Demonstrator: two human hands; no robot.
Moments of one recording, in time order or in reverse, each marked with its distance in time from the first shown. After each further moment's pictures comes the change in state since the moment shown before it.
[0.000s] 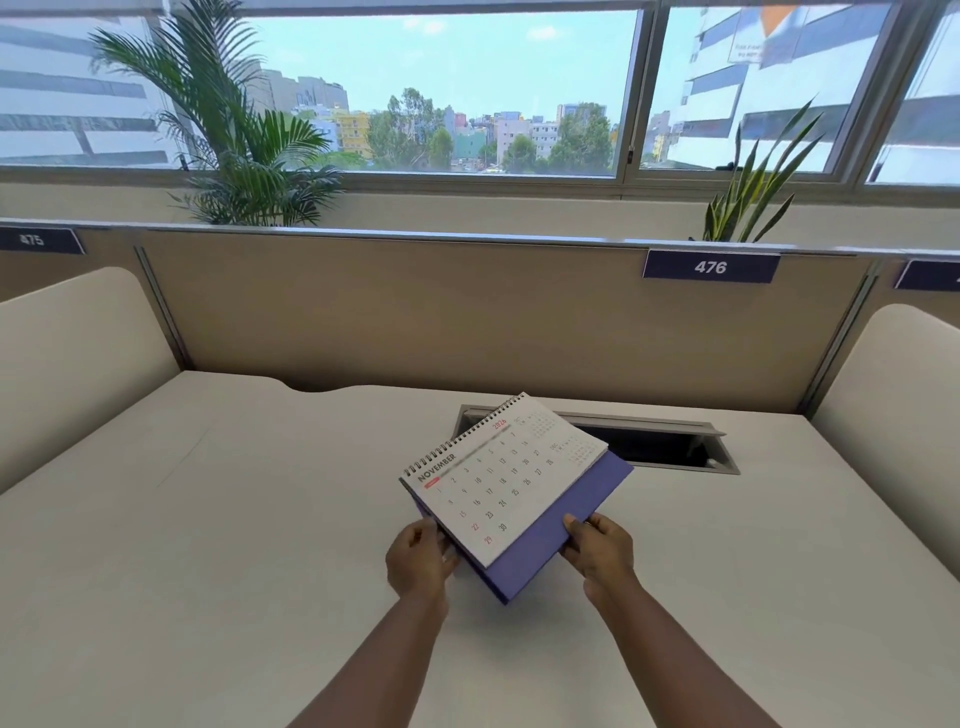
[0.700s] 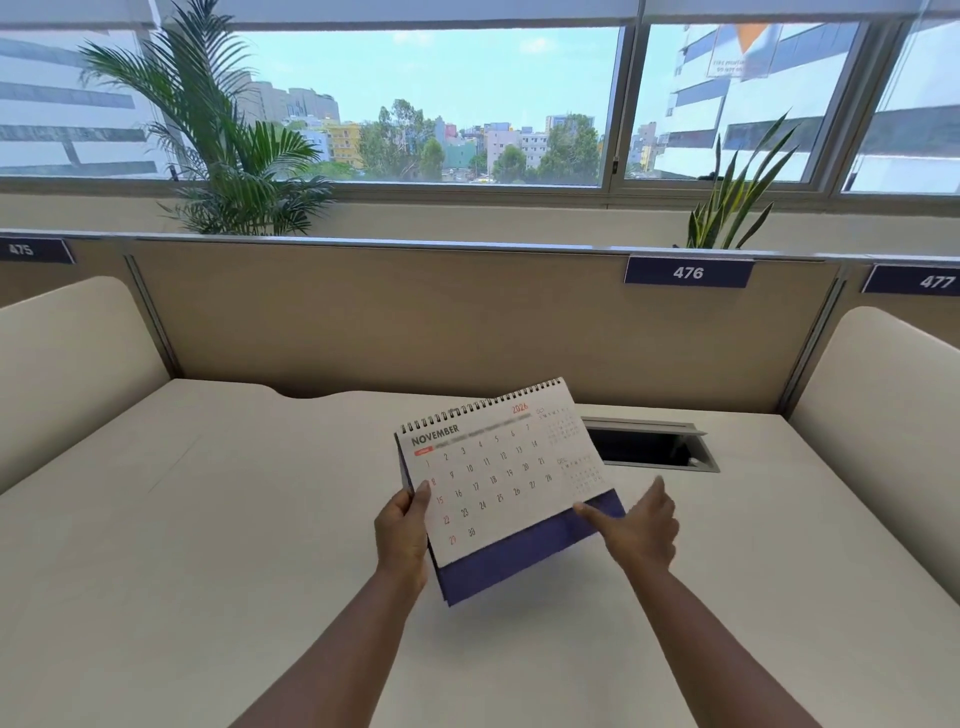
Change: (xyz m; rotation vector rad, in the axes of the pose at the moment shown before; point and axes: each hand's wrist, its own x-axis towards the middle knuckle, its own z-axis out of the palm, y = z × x) left_hand -0.013 0.028 0.004 0.002 -0.285 0.181; right_hand 0.003 -0.036 -0.039 -0.843 0.293 -0.364
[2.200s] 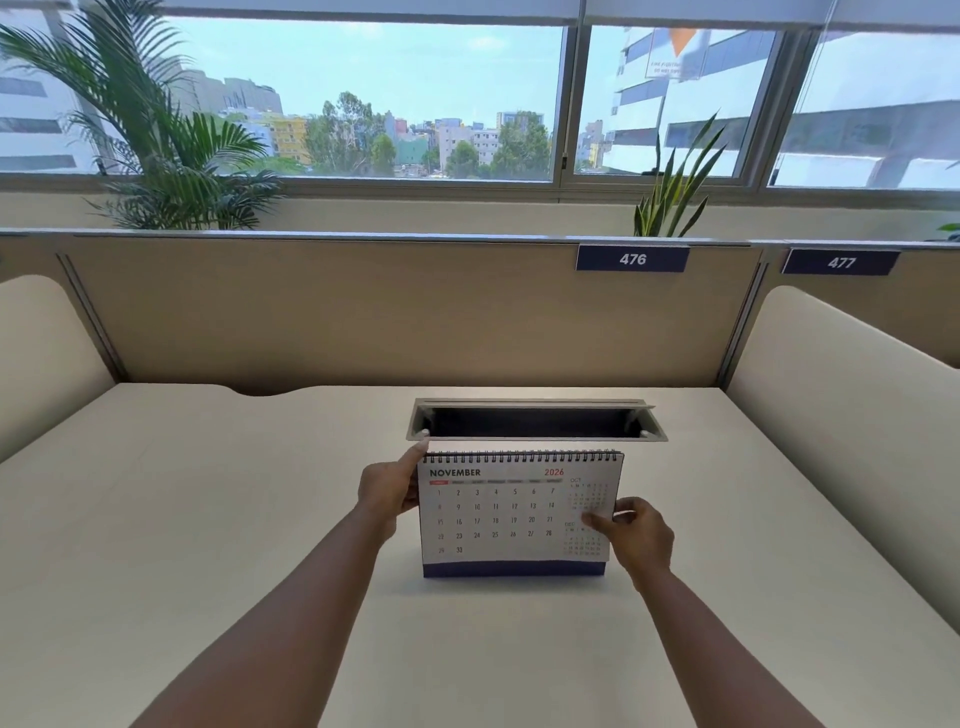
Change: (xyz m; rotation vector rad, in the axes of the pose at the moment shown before) left_hand 0.007 0.023 0.011 0.395 -0.108 -0.111; right_hand -0.025 0.046 -0.035 0.150 -0.028 0.063
